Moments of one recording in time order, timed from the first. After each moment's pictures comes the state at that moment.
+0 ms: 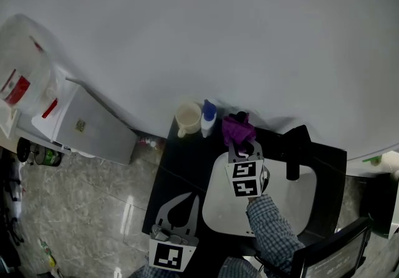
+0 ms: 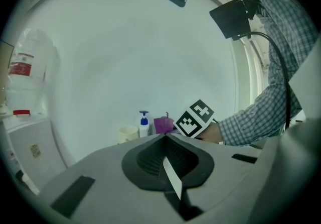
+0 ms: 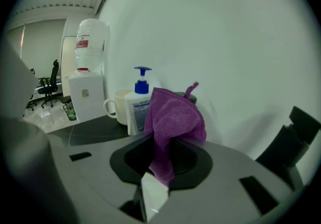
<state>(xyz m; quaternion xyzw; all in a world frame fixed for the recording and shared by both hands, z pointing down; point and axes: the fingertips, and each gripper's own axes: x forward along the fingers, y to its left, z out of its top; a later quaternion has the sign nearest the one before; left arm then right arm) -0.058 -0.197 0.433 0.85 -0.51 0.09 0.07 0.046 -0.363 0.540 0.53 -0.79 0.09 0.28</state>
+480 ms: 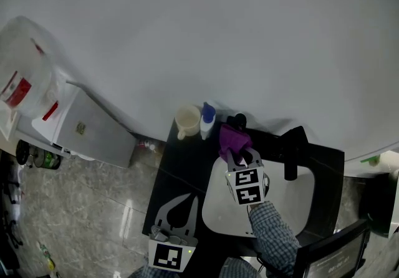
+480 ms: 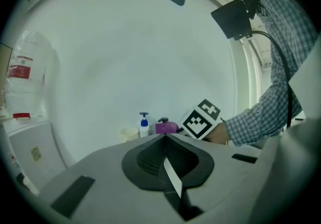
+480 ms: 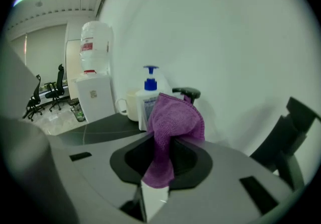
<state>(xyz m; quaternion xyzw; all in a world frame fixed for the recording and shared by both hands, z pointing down) -0.059 -0.193 0.429 0.86 -0.49 0.11 0.03 0.041 -0.335 0.542 0.50 -0.81 0.12 0.29</state>
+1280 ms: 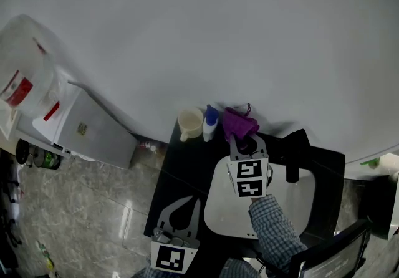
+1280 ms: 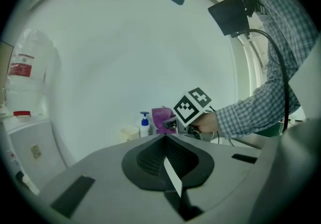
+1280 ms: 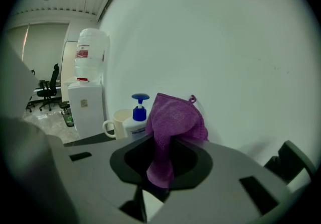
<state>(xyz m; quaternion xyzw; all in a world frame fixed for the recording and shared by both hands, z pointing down) -0.060 -0.193 0.428 0.86 -0.49 0.11 0.03 0.038 -0.375 0.490 0.54 -0.80 0.07 0.24</state>
